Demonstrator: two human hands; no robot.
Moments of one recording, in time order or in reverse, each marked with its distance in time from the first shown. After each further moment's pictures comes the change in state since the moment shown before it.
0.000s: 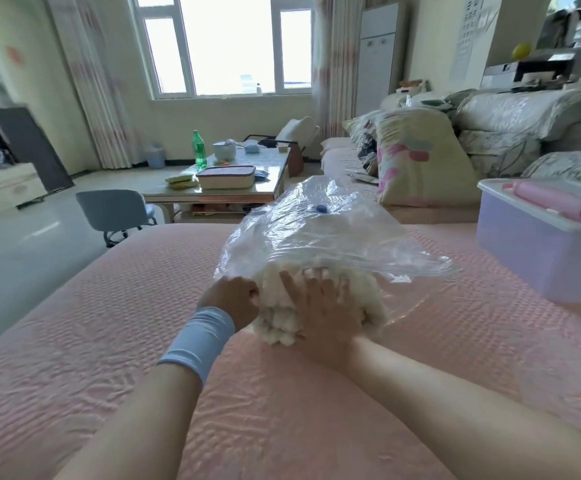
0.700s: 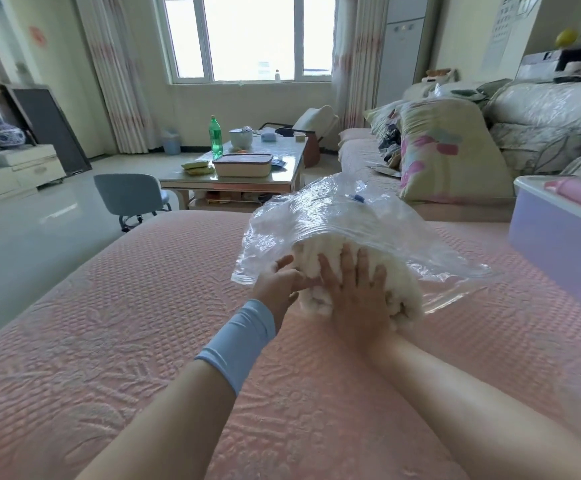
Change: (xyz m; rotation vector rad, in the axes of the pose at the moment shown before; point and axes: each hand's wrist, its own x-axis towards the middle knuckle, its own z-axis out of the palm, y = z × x) left_hand 0.011 0.032 0.021 -1.560 -0.194 -0.405; right_hand 0.029 0.012 0.032 -0.183 0.168 0.152
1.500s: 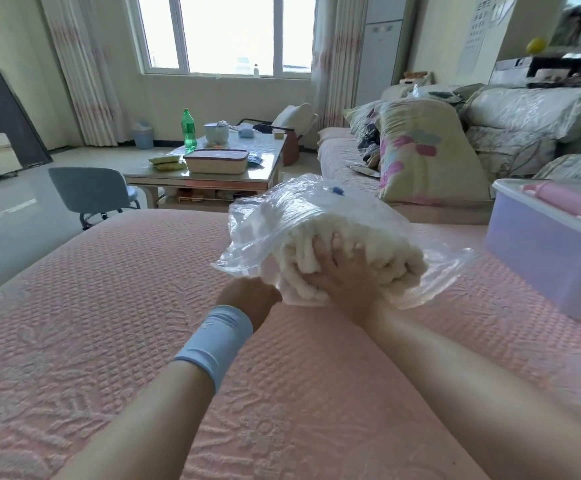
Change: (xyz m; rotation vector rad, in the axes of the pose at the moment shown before) left_hand 0.057 -0.013 -0.017 2.123 -0.035 0.566; right_hand 0.059 0.051 0.044 -0.224 0.174 -0.328
